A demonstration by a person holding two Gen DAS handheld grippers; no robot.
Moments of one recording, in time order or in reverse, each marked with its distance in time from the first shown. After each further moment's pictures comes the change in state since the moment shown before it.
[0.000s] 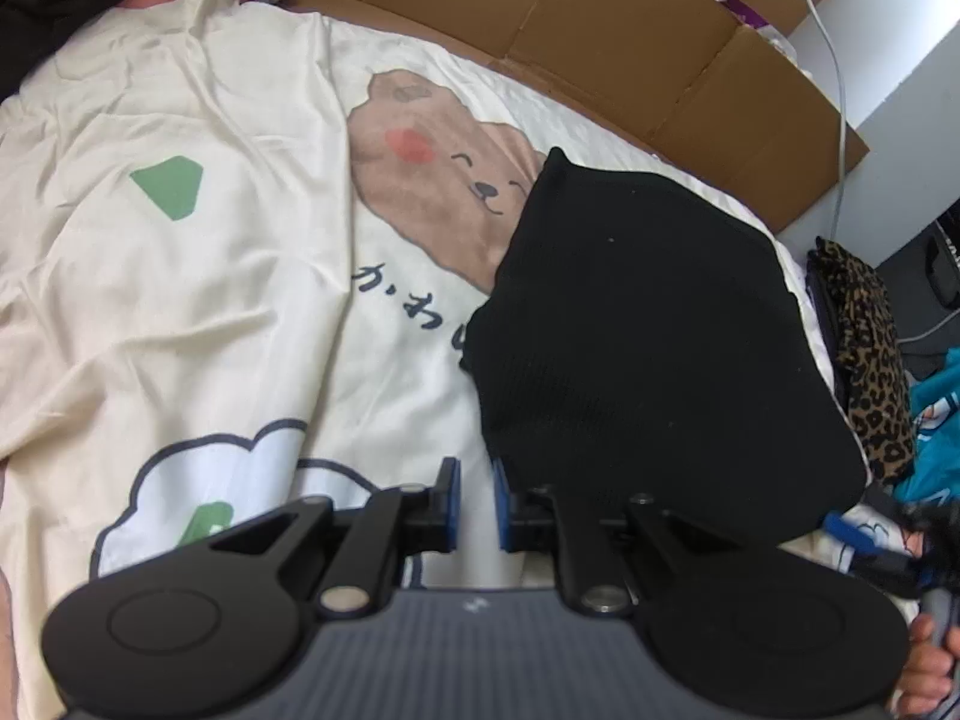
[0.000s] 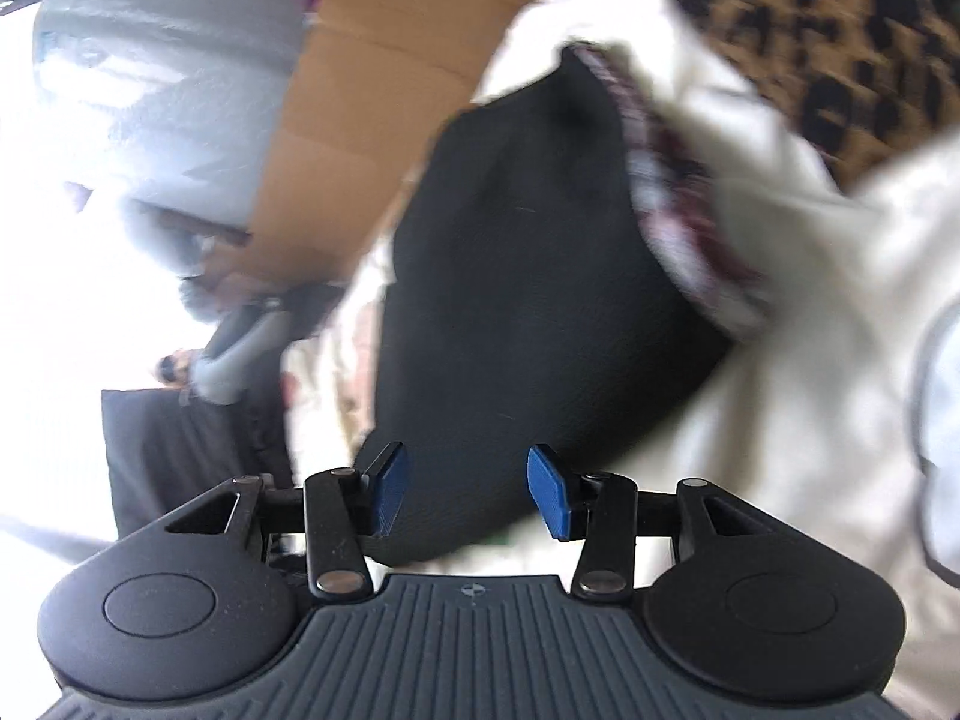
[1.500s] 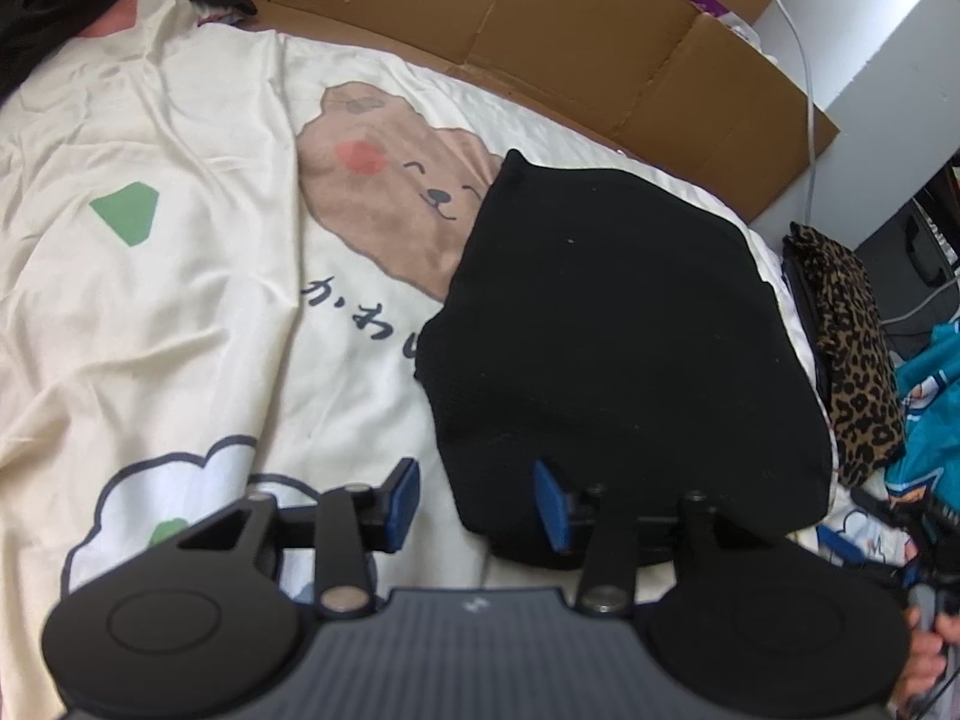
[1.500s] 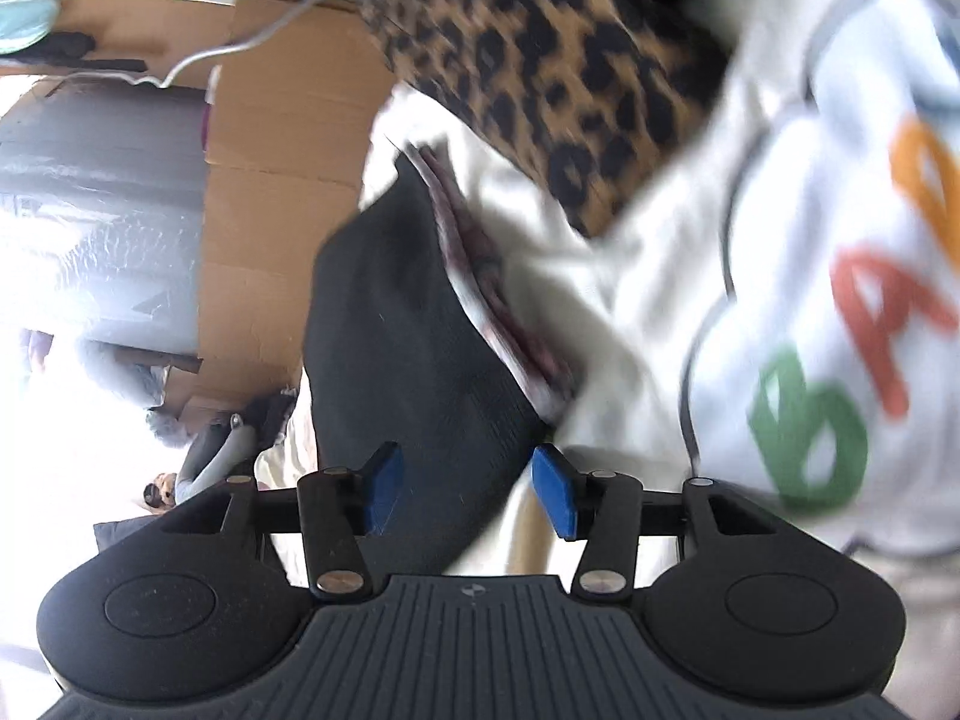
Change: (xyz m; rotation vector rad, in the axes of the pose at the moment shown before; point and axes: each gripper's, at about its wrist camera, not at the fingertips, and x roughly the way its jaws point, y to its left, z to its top) left arm 0.000 -0.010 0.003 0.051 -0.019 -0.028; right arm -0.040 -0.070 -0.006 0.282 -0.140 -0.058
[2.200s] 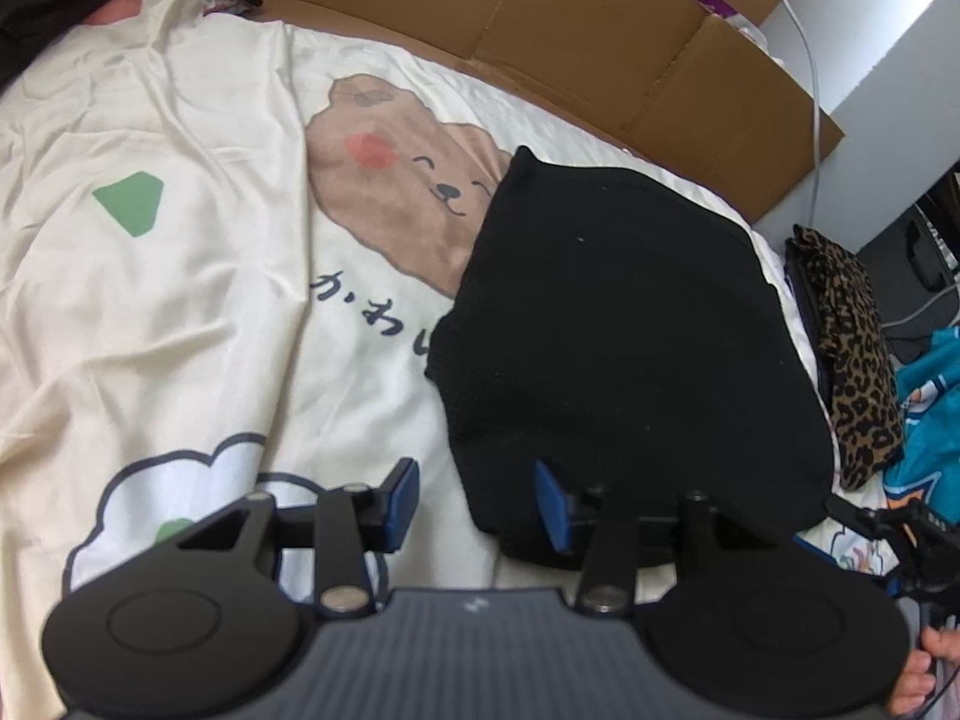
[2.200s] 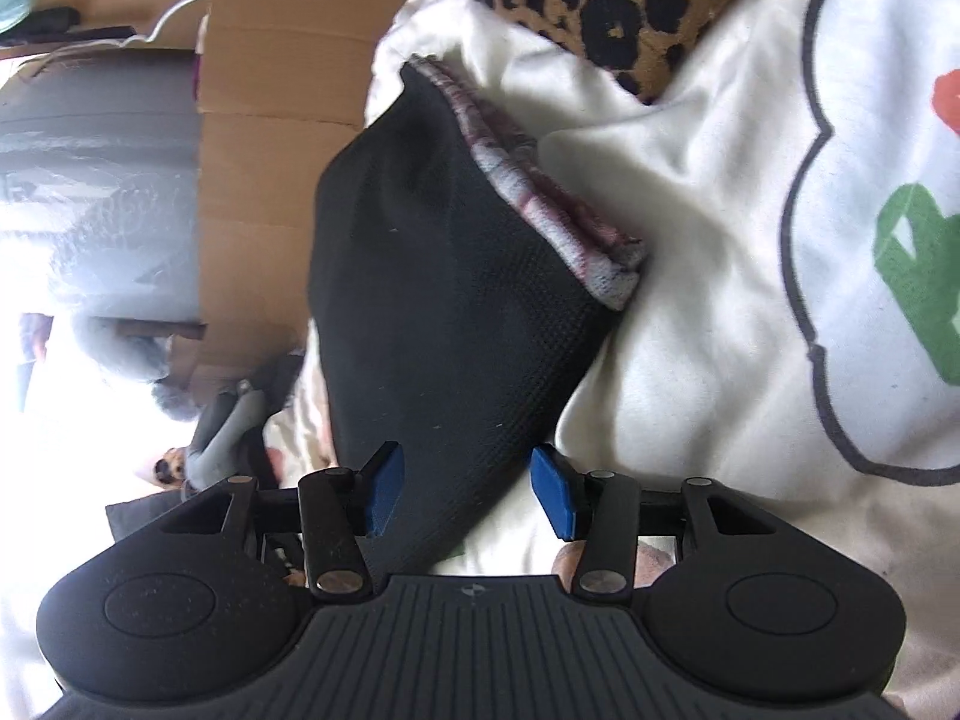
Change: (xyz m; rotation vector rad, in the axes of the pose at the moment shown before) left arm 0.004 0.008 0.002 -0.005 0.013 -0.017; right arm 0.033 0.020 -0.019 0.014 0.067 -0.013
